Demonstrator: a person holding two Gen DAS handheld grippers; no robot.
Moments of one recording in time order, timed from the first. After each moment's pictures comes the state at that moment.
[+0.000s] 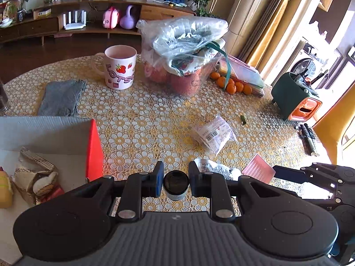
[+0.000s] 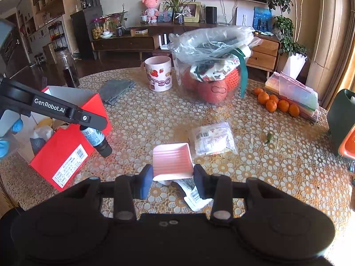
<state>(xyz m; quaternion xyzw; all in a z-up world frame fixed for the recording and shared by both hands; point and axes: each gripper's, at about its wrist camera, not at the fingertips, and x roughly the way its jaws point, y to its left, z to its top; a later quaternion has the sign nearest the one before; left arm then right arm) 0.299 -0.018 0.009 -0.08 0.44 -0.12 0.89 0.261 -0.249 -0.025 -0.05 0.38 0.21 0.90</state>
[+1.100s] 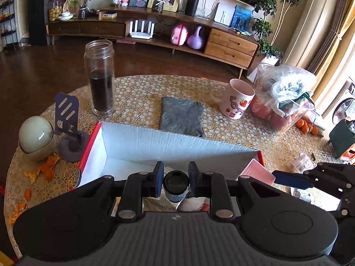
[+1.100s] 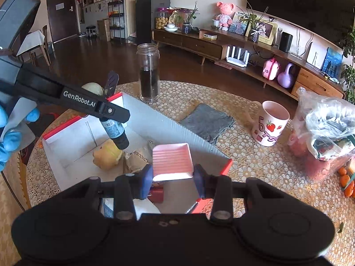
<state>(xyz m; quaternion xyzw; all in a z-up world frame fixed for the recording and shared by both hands) 0.283 0.205 0.010 -0.11 0.41 0.01 0.90 0.291 -0.002 -0.006 -0.15 0.36 0.34 0.86</state>
